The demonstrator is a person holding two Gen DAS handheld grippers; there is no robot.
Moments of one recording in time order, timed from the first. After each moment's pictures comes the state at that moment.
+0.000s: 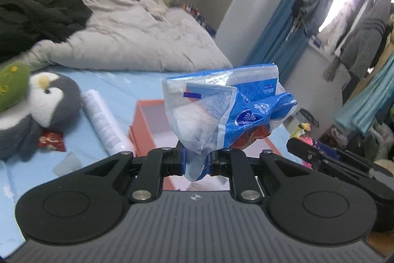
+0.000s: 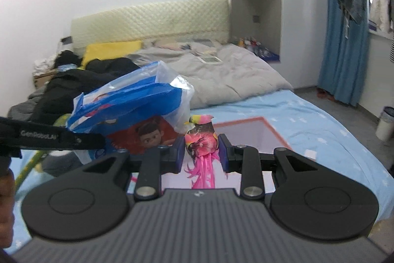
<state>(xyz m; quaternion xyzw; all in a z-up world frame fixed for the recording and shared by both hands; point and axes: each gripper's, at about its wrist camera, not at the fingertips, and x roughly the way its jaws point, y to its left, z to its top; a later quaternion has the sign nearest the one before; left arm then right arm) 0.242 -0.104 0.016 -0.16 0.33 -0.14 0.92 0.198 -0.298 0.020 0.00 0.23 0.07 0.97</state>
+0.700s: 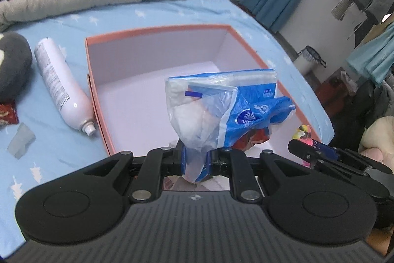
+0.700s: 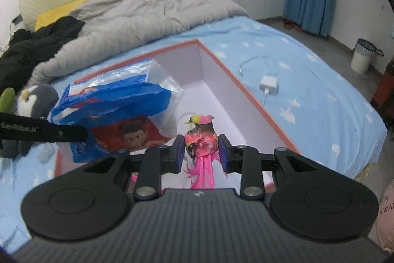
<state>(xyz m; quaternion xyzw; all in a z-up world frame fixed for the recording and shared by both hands) 0.341 -0.193 -0.078 -0.10 0.48 -0.17 0.86 0.248 -0.383 -0.067 0.05 0.37 -0.01 0.93</state>
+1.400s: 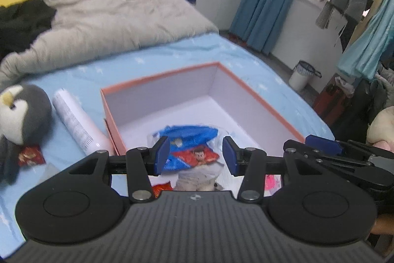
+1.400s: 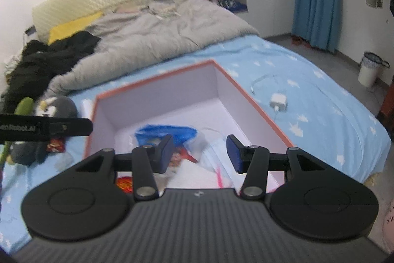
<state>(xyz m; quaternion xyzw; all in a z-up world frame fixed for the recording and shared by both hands) 0.287 -0.170 -0.014 -0.05 0.37 -0.18 0.91 0.221 -0.368 -0.034 0.05 0.32 0.02 0.95</state>
